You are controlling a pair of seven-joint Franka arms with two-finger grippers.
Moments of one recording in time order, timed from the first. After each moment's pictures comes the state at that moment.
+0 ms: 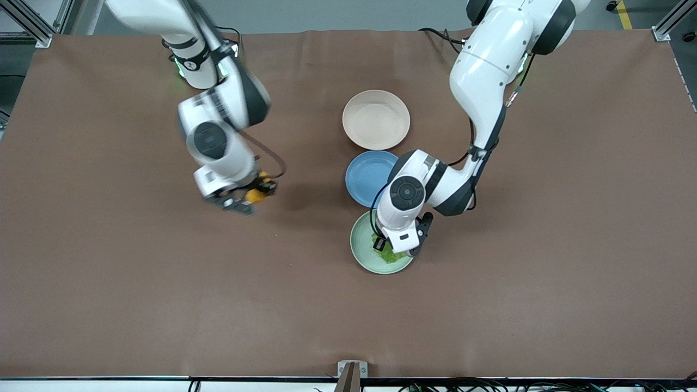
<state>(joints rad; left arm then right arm) -0.57 0.83 -0.03 -1.33 -0.05 2.25 -1.70 0.35 0.31 0.02 -1.95 0.02 2.15 0.60</state>
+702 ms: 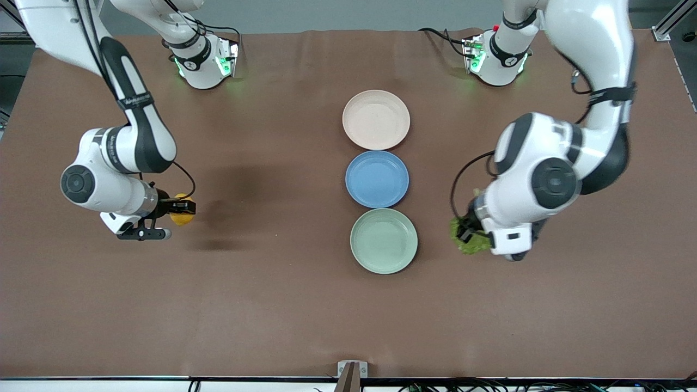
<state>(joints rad) -0.29 0.48 -0.03 -1.41 -0.09 1.78 -1.09 0.01 0.38 0.02 -2.01 0.10 2.24 -0.04</state>
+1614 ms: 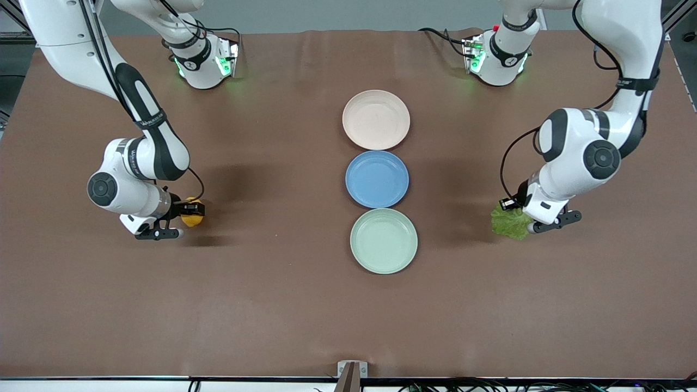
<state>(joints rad) -0.11 0.27 -0.03 -2.13 -0.09 2.37 -0.36 0.01 0.45 0.03 -2.08 0.11 2.39 -0.06</state>
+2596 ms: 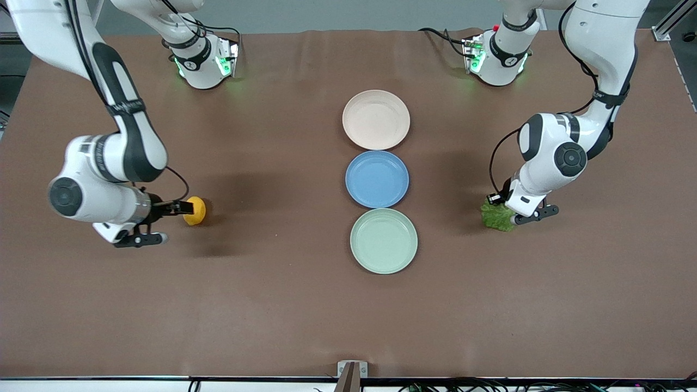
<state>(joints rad) -0.12 0.34 -0.04 -2.25 -0.08 2.54 -0.35 0.01 0.38 0.03 -1.82 0.05 1.97 -0.08</state>
